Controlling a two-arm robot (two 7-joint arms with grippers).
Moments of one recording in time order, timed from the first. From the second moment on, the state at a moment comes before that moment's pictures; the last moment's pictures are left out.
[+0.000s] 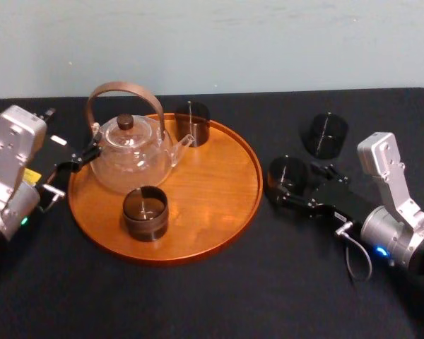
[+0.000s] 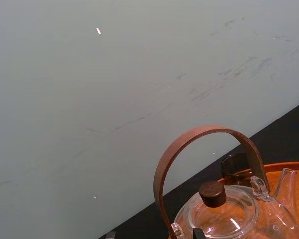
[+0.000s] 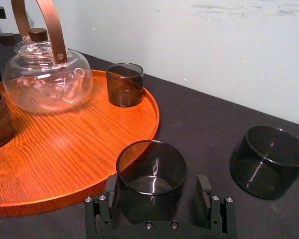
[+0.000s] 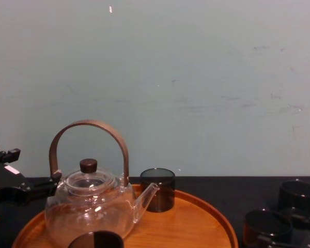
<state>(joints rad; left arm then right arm) -0.20 0.60 0.45 -1.41 -0.25 -0.12 0.03 0.12 0.46 -0.35 -1.40 0.32 0.01 0.36</state>
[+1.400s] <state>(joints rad) -0.20 0.60 0.45 -1.41 -0.25 -0.12 0.03 0.22 0.38 -0.35 -1.23 0.29 -0.03 0.44</state>
